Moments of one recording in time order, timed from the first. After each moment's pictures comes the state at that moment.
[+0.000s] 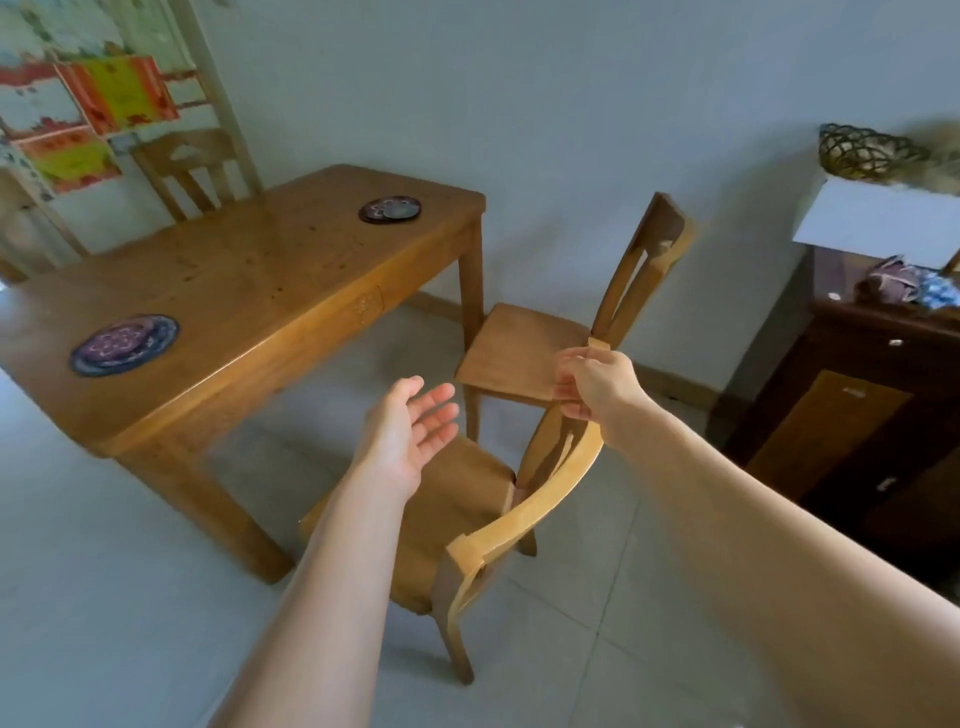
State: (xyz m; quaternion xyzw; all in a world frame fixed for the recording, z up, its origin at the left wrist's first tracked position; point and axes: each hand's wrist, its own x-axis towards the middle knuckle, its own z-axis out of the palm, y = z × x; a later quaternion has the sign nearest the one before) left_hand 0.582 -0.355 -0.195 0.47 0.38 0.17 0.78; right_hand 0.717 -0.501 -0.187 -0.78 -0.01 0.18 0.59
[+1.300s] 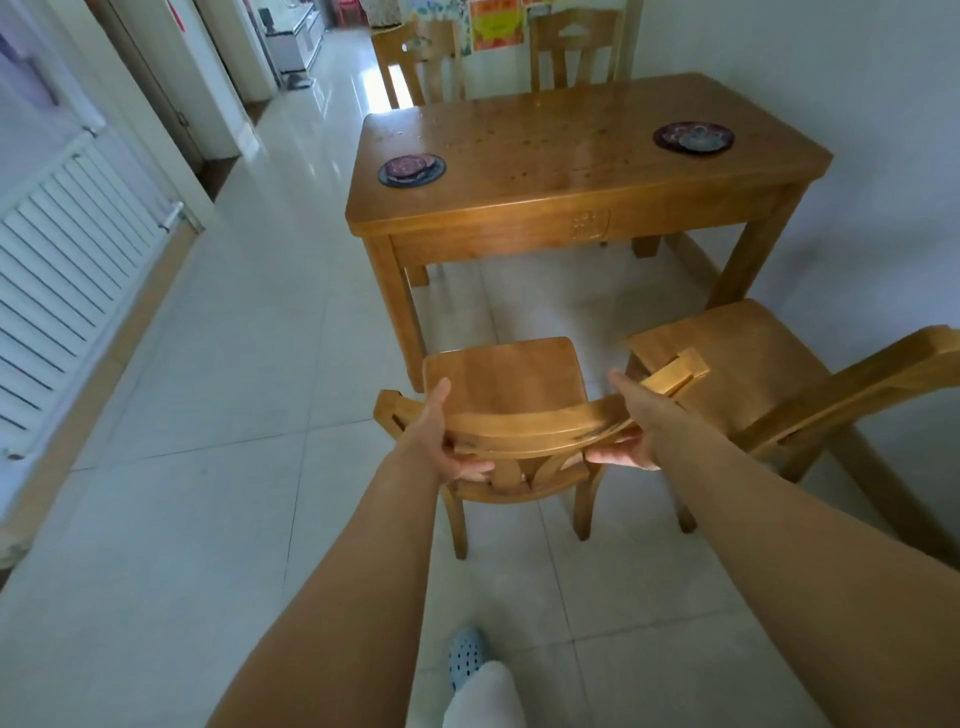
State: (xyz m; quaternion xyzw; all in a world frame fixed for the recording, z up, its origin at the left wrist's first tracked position) left_hand 0.651 -0.523 -0.274 0.14 0.62 0.34 0.69; right_hand 0.868 -0.557 -0.256 -0.71 -0.05 0.59 0.39
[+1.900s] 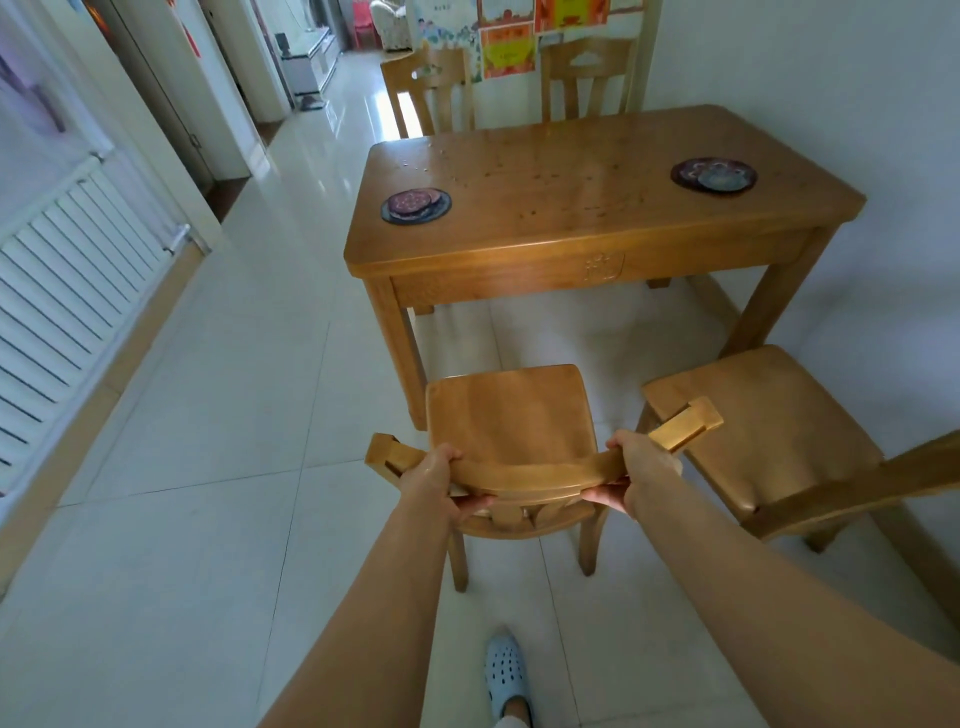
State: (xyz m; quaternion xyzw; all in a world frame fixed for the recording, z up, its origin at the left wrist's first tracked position) left_hand 0.674 -0.428 -0.291 0.07 0.67 0.34 0.65; right_hand 0.879 -0.453 -0.294 -0.74 0.01 0.53 0.42
